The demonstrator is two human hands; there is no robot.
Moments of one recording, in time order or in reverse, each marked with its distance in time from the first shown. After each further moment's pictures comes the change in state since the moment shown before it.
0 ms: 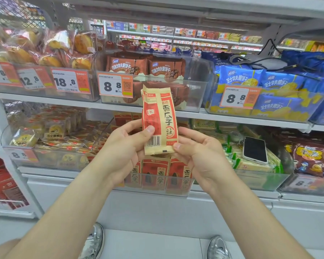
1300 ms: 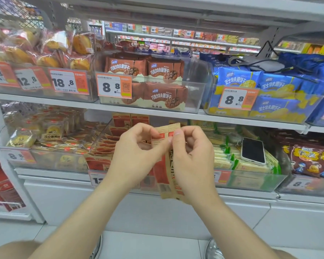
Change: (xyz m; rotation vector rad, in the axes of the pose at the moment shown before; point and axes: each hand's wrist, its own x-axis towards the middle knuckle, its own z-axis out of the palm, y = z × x) left_hand -0.008 -0.020 0.014 0.624 0.194 0.309; right_hand -0.010 0.027 0.025 -0.507 0.246 -0.656
